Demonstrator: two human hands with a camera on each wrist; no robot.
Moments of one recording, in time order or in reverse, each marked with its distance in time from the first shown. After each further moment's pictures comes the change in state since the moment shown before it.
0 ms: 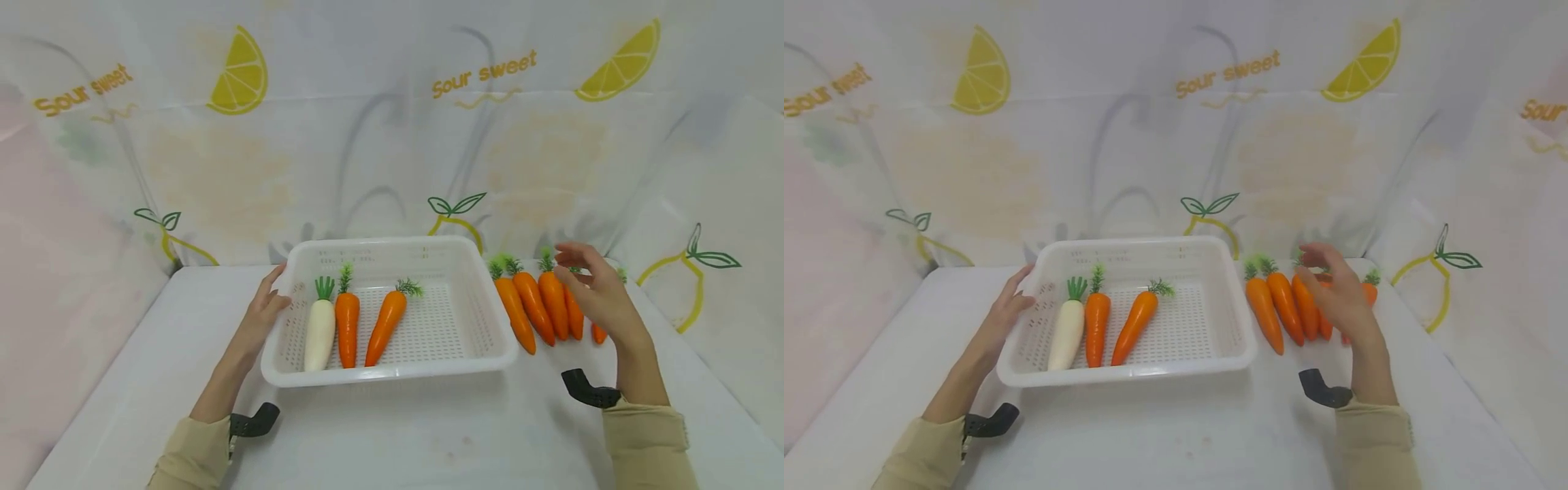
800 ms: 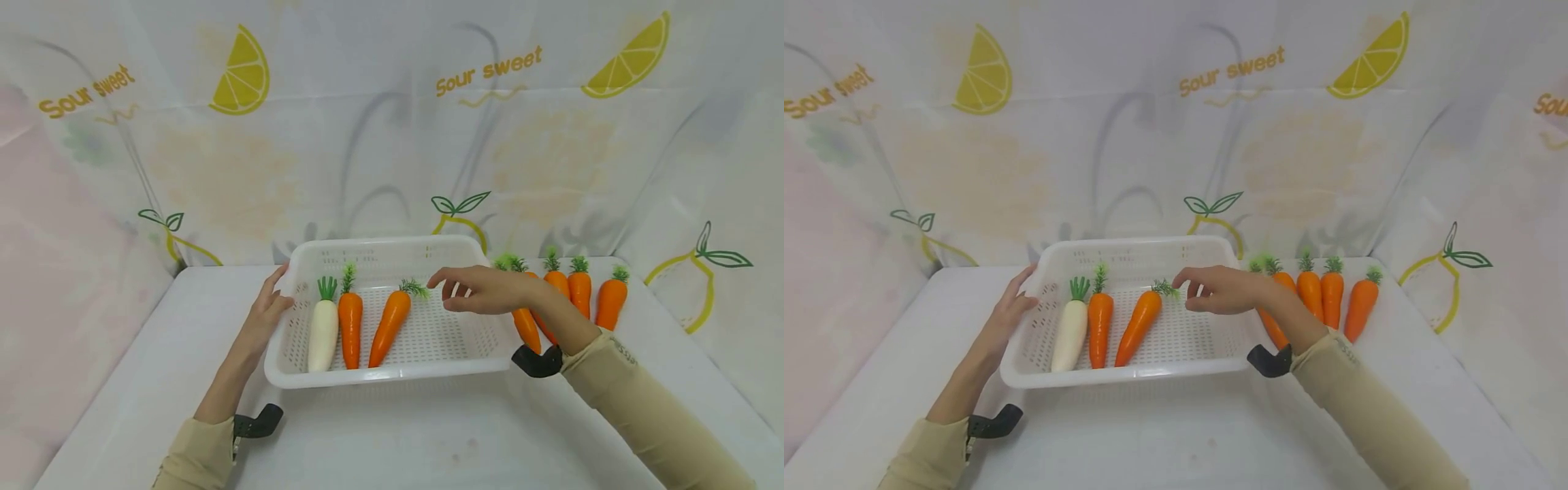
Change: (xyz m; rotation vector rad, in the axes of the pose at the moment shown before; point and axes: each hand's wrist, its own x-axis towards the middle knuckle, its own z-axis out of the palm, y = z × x) left_hand -0.001 0.002 0.001 -0.013 0.013 -0.023; right_hand 0.058 -0.100 0.073 -0.118 -0.932 -0.227
